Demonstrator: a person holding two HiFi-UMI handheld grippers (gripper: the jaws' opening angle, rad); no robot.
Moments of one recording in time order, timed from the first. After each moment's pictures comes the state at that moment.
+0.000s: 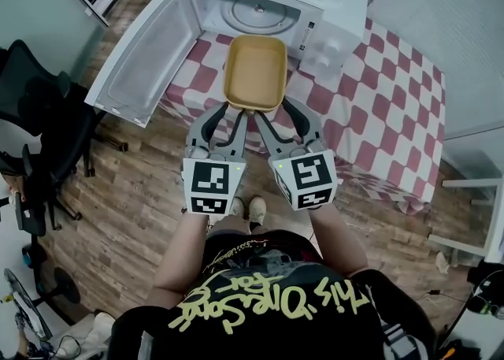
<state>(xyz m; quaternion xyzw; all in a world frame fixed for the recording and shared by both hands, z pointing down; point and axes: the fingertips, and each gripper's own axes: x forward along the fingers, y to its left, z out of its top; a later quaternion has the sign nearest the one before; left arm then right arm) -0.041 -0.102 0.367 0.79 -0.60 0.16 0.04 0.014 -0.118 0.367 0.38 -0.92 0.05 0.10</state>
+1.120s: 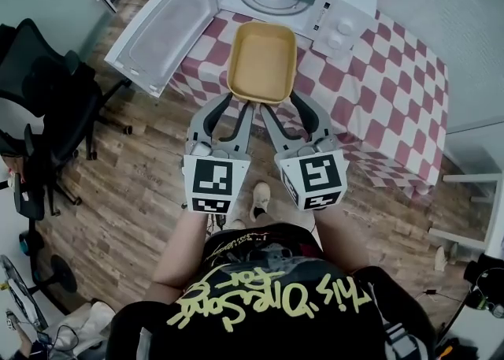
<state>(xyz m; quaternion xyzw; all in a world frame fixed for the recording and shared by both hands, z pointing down) -0.056 -0.034 0.344 0.79 -0.60 0.15 0.02 0.000 -0.049 0.344 0.39 -0.92 0.03 0.09</state>
